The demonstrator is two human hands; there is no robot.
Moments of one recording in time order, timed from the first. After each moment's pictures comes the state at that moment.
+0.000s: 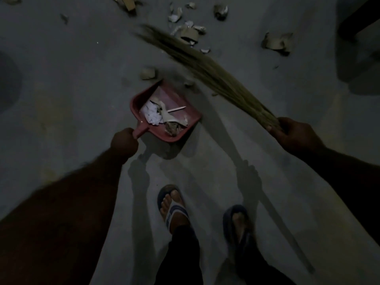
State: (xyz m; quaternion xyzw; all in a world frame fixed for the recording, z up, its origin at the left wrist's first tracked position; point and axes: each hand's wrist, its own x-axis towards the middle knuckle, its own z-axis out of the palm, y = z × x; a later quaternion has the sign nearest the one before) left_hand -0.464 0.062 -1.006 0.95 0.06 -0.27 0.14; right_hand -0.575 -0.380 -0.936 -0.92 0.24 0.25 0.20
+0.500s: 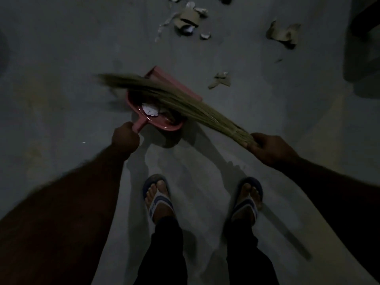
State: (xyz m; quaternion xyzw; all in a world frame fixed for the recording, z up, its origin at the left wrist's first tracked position) left_hand -0.507 0.024 -1.028 0.94 0.12 -0.27 0.17; right_hand -0.603 -0.375 -0.971 -0.88 0.14 0.38 0.23
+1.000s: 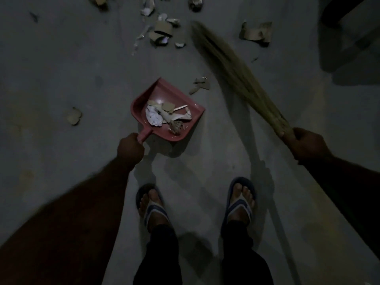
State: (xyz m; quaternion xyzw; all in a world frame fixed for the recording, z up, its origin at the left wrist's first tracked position) left_hand -0.514 -0.040 -1.030 0.95 0.08 -0.27 0.14; right_hand -0.642 -0.484 -0.955 -0.84 0.40 0.26 0.25
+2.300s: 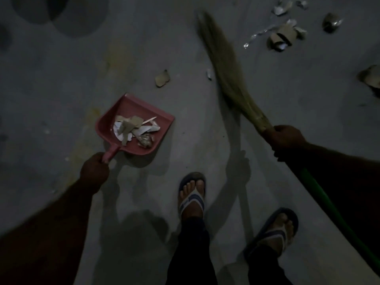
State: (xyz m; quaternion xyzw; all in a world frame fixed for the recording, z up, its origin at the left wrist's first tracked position) left_hand -0.659 0.287 -1.013 0.87 0.40 -0.21 0.20; right_hand -0.489 -0.206 -0.985 -0.83 0.26 0.40 0.29
